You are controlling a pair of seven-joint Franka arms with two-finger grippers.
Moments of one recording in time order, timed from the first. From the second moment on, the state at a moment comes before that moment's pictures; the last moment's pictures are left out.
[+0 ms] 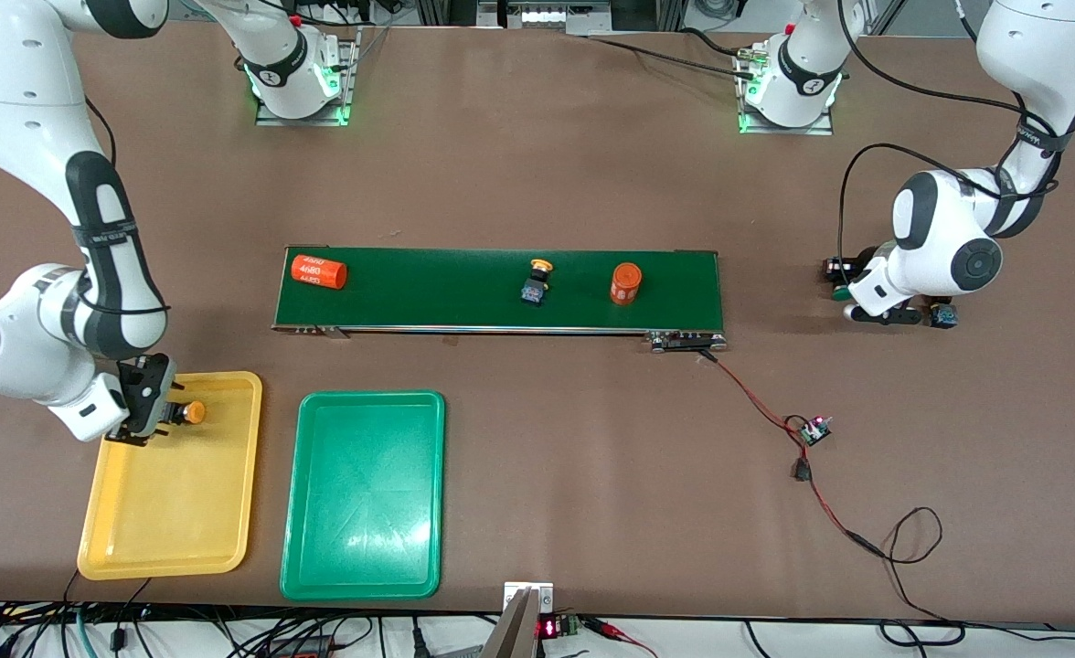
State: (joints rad) left arm 0.32 0.36 -0.18 -2.33 0.08 2.28 0.10; right arm -0.05 0.71 -0.14 -1.58 0.18 2.30 -1.67
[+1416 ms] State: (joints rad) left arm 0.30 0.31 -0.37 -1.79 0.08 1.71 0.00; right arm 0.40 0.41 -0.12 -1.68 0.19 1.95 -0.34
